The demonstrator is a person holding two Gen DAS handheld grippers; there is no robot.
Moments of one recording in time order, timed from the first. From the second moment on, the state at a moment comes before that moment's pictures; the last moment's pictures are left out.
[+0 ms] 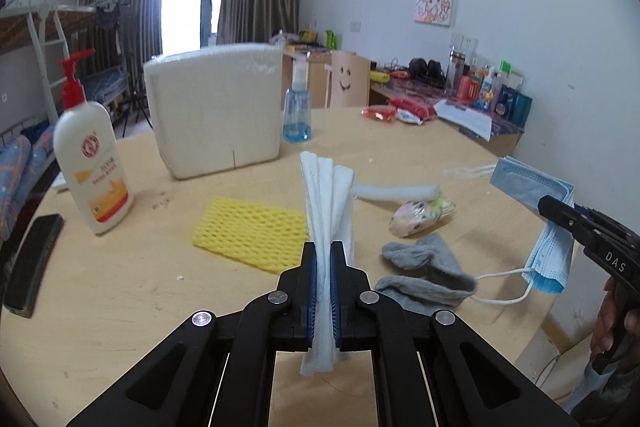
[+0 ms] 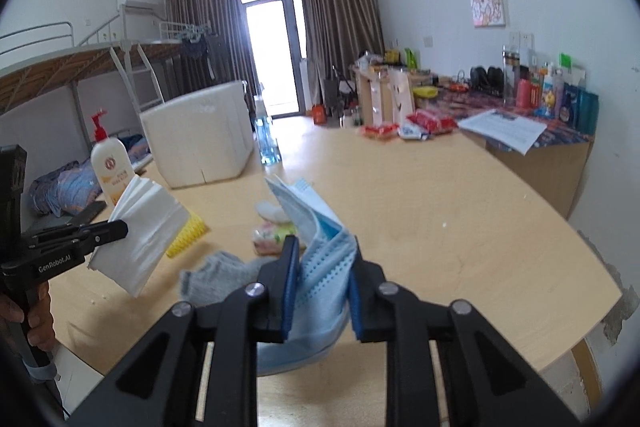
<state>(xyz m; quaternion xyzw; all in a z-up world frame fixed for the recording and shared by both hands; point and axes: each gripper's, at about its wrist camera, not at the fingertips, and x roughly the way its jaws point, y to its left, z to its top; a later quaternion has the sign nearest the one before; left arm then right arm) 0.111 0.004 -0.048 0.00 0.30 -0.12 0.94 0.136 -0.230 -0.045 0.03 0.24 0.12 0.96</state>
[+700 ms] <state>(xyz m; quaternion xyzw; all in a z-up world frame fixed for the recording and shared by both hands) 0.029 0.015 0.013 0.01 0.18 -0.10 0.98 0.081 -0.219 -0.001 0.03 0.14 0.15 0.98</state>
